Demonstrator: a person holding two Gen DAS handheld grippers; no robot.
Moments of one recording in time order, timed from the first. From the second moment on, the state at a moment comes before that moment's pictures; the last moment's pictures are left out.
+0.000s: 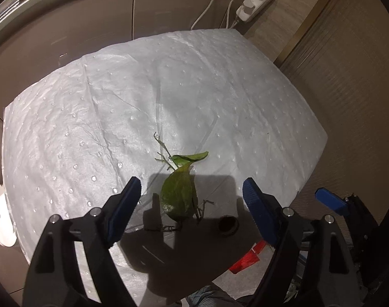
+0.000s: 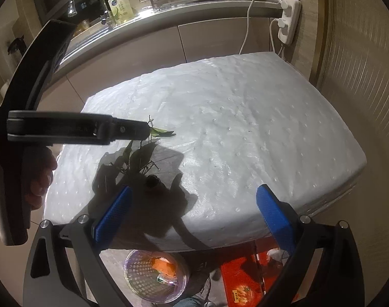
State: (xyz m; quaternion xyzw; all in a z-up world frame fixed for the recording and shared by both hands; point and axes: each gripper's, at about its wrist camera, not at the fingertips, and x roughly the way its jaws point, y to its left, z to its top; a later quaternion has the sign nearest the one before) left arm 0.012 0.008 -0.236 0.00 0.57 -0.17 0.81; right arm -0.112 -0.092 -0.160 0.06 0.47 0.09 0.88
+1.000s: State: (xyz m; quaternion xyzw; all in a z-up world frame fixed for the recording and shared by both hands) left arm 0.001 0.047 -0.215 0.00 0.56 -0.16 0.81; right arm -0.092 -0.045 -0.200 0.00 0.46 0.19 0.87
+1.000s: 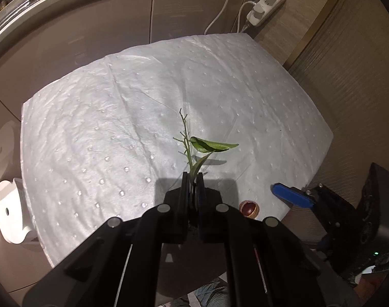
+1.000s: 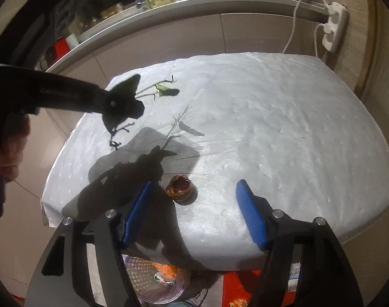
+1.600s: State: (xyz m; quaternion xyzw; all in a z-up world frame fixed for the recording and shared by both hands) left arm -0.081 0.118 -0.181 -0.01 0.54 -0.15 0.83; right arm -0.096 -0.025 -0.196 -0.05 0.46 0.17 0.87
